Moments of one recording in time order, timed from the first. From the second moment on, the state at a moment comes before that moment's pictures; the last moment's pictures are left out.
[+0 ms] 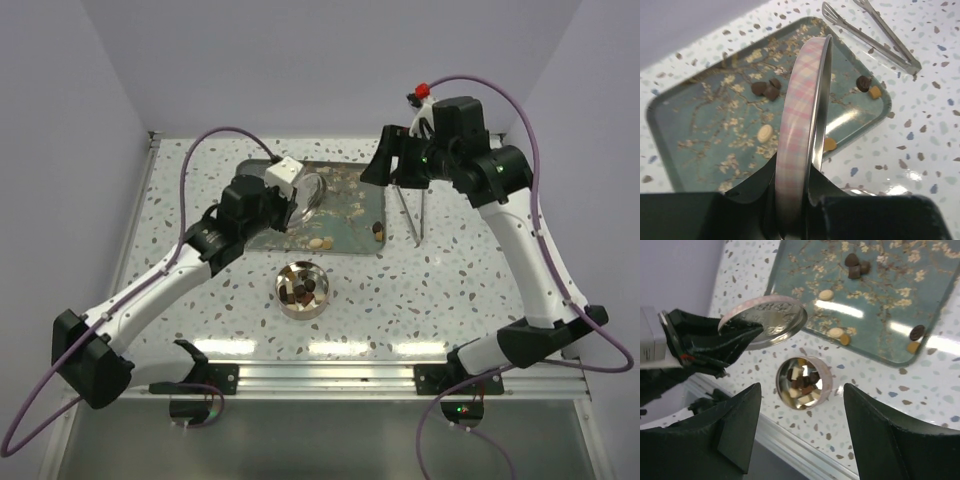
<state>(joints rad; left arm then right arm) -0.61 1.26 1.07 -0.20 -0.02 -0.02 0.44 1.44 1.89 -1.05 -0.20 0.42</state>
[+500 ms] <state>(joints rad) -0.97 1.21 1.03 -0.12 -0.44 0.45 0.39 1.57 1.79 -0.96 -0.52 0.71</state>
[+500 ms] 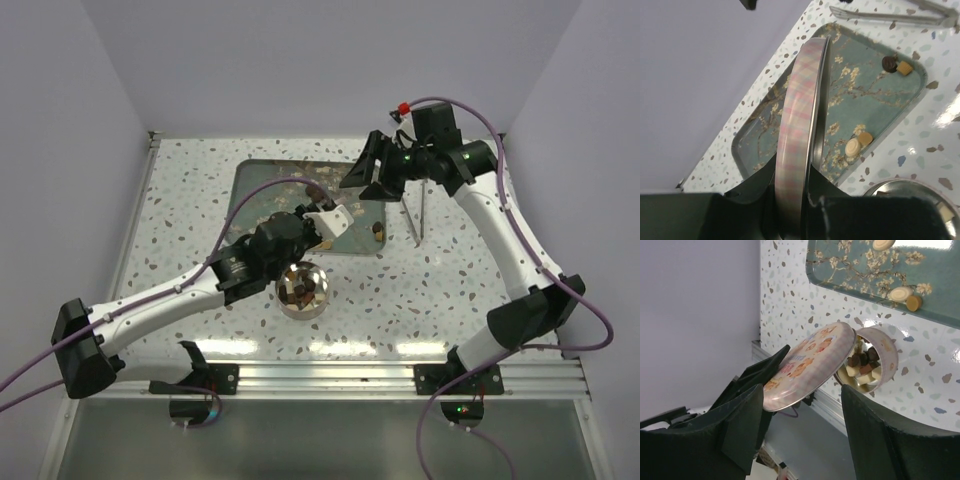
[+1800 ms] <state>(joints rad) -1.09 1.31 1.00 0.04 -0.65 0.62 0.39 1.37 1.34 -0.50 -0.57 1.05</state>
